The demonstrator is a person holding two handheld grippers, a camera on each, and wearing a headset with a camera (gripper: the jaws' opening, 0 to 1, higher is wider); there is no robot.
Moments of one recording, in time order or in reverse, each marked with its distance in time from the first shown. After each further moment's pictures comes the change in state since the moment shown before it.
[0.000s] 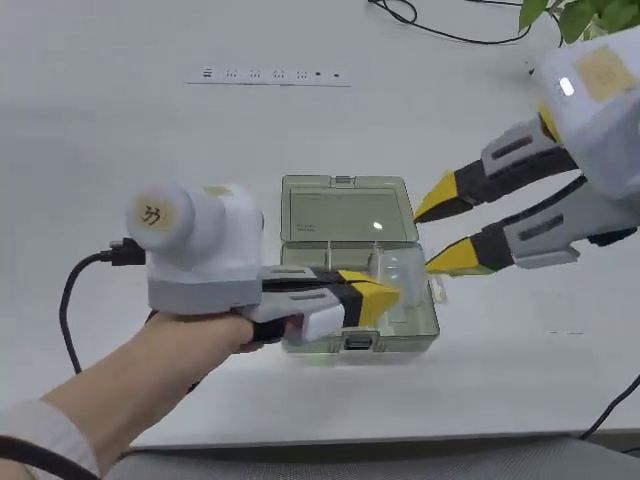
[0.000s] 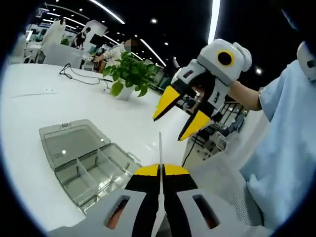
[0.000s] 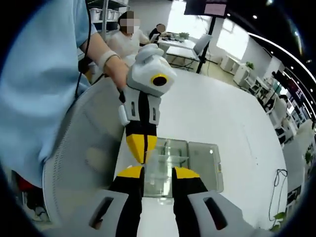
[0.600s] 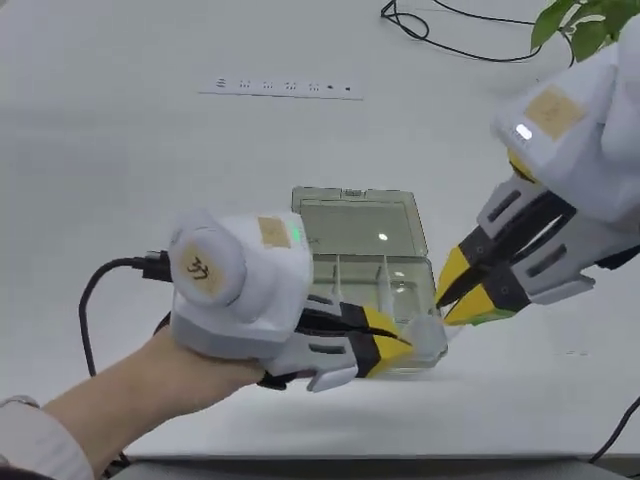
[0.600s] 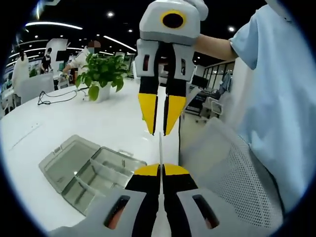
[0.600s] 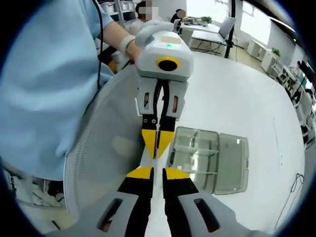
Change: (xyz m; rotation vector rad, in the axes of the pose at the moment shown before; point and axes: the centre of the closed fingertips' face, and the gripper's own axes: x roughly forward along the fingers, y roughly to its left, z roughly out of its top) left arm 0.001 -0.018 -0.020 0.320 0.153 -0.067; right arm 0.012 0.038 -0.007 -0.014 0.131 0.244
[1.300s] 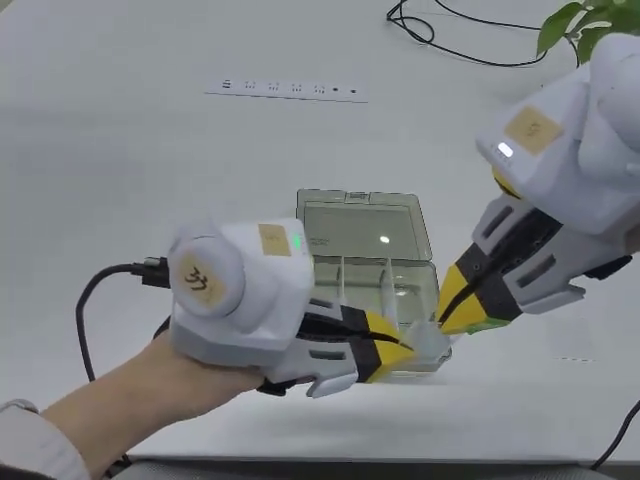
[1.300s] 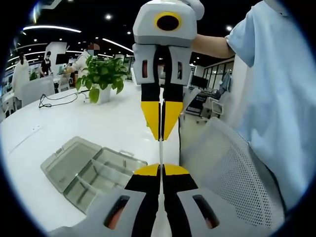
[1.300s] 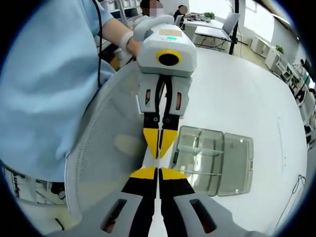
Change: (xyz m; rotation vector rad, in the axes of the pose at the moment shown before) left arm -0.004 0.001 -0.002 0.000 -0.015 0.010; right arm 0.007 0.002 0.000 0.016 0.034 0.036
